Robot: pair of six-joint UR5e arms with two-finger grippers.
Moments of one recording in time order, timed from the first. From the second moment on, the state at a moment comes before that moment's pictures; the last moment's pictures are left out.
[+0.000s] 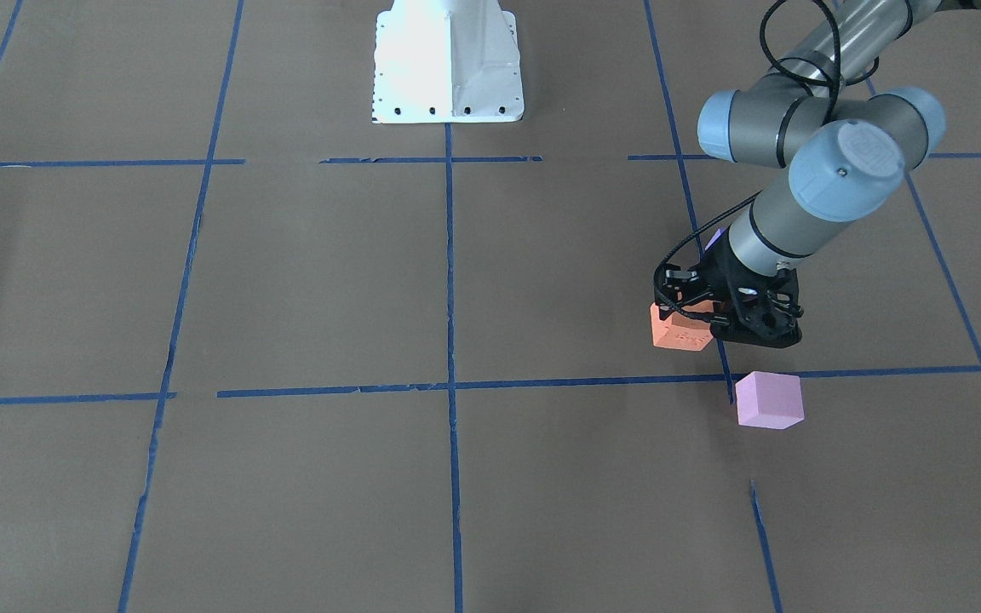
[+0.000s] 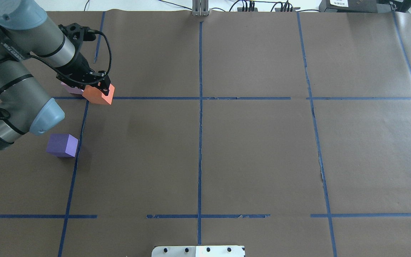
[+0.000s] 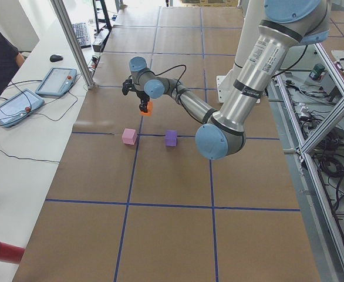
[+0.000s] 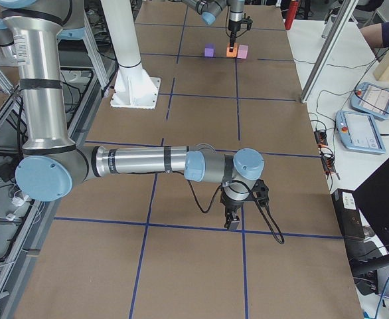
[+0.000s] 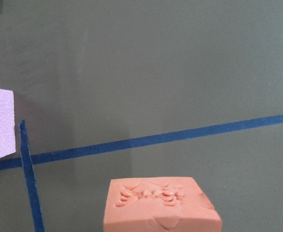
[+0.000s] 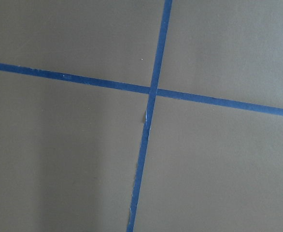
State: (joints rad) left arm -0.92 -2.04 -1.64 -1.70 -2.24 -0.78; right arm 1.52 -1.51 1.59 -1.72 2.29 -0.16
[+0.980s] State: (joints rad) left arm -0.99 -1.88 -1.60 -1.74 -2.25 -0.66; right arm 1.52 -1.51 1.59 -1.72 2.29 -0.16
